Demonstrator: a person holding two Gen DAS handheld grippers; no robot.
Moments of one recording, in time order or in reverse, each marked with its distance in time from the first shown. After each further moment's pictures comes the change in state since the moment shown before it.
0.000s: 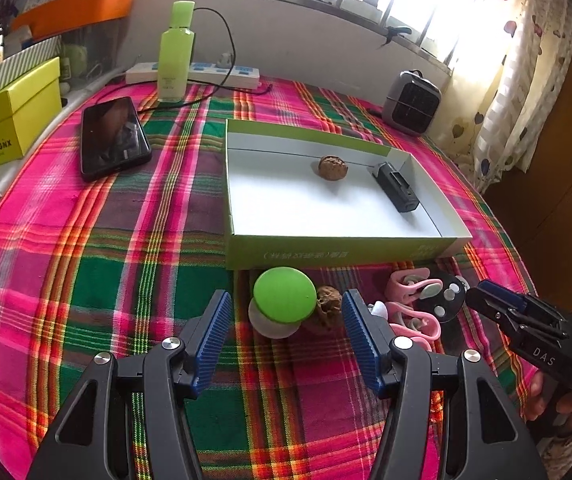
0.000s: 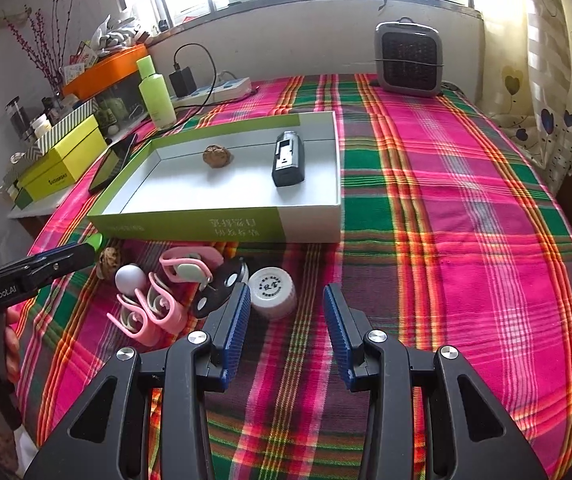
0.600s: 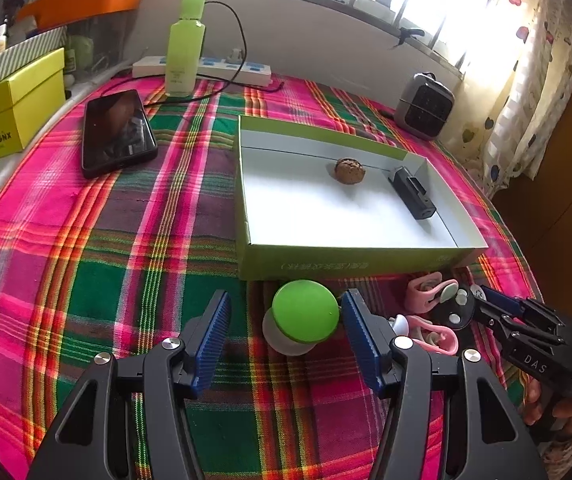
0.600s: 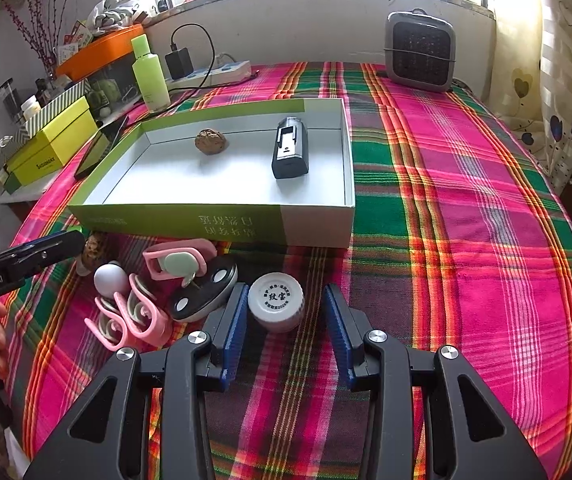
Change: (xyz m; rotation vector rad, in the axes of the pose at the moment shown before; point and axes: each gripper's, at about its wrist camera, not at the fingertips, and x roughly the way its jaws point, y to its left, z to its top) left arm 0.012 0.009 0.006 -0.023 -0.003 0.019; right arm 0.021 0.003 0.006 -0.035 0.044 -0.041
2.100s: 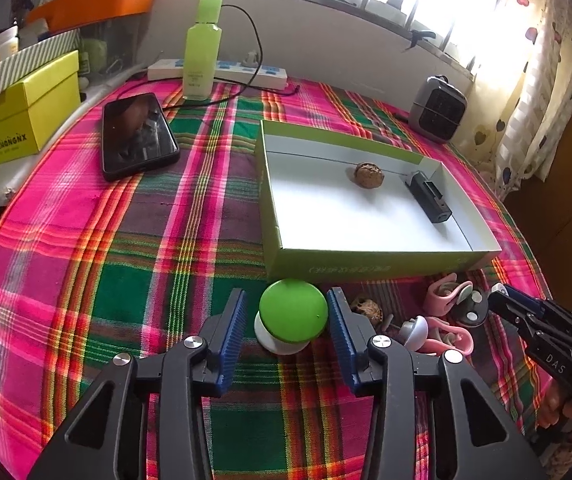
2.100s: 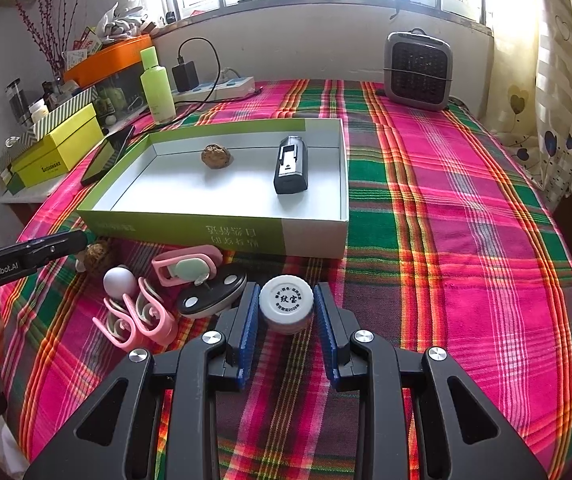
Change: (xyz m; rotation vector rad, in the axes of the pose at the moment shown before) left arm -0.004 0.008 0.000 -0.001 -0.004 0.047; right arm -0.014 0.002 -0.001 -0.018 -0.057 -0.004
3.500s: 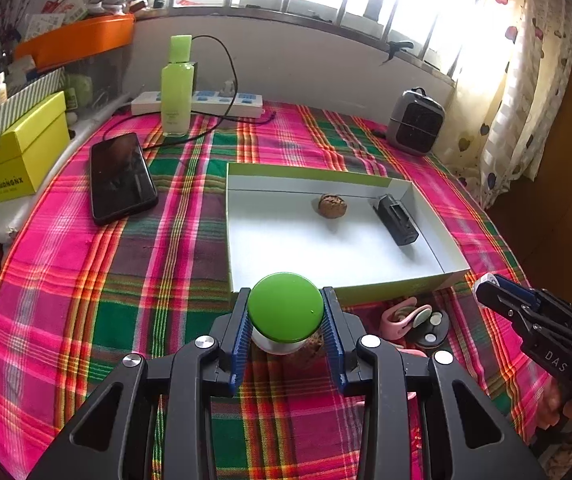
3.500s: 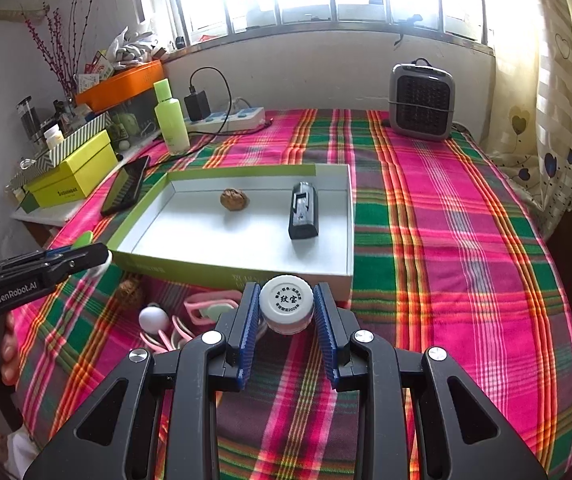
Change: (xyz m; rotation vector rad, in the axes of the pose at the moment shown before) left arm -0.024 -0.029 0.021 0.047 -0.048 -0.014; right arm -0.027 0.007 0.028 0.005 -0.065 0.037
